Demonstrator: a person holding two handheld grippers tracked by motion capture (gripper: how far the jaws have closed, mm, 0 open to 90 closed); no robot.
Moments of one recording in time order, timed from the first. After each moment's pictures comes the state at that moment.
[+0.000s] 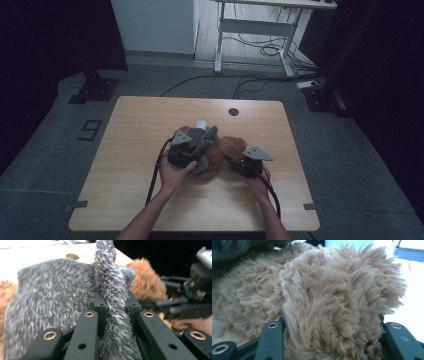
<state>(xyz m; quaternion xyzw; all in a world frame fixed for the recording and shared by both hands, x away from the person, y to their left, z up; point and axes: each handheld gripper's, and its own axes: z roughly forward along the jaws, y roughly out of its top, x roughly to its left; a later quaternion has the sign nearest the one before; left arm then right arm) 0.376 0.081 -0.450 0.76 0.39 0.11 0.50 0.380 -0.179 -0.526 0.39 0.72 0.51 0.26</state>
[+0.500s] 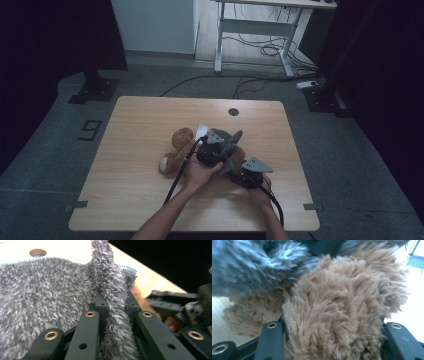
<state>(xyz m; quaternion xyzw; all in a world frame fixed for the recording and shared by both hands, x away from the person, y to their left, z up) 0.387 0.009 -0.457 0.81 0.36 0.11 0.45 0.351 -0.180 -0.537 0.34 0.74 0.52 0.26</state>
